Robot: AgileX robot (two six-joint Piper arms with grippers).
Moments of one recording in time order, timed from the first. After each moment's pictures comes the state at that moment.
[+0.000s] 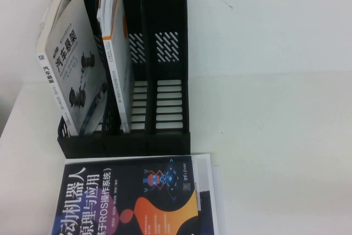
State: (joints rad) right arm -0.08 0.02 0.03 -0.56 -0.12 0.83; left arm 0.04 -0.01 0.01 -0.01 0.36 -0.08
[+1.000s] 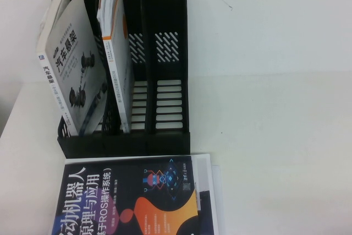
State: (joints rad) right arm 0.06 -0.01 0.02 -0.05 0.40 0.24; left arm 0.04 -0.01 0.01 -0.01 0.36 -0.08
